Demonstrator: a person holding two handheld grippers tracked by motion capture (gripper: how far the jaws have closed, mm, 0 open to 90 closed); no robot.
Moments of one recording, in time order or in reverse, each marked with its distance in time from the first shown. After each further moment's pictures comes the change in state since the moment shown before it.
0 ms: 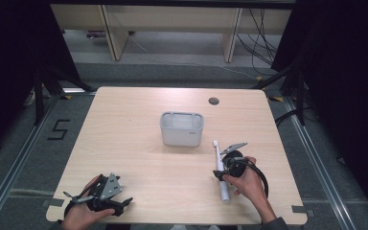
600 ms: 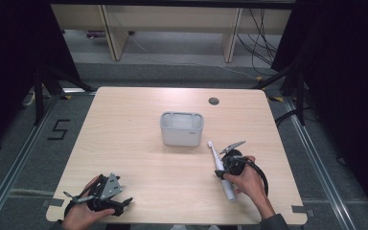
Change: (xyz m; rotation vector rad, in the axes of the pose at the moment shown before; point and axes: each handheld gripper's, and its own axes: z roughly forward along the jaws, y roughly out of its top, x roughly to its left) left arm 0.000 0.000 0.000 0.002 -0.002 0.000; right arm -0.007 0.002 0.007 0.056 0.011 -0.026
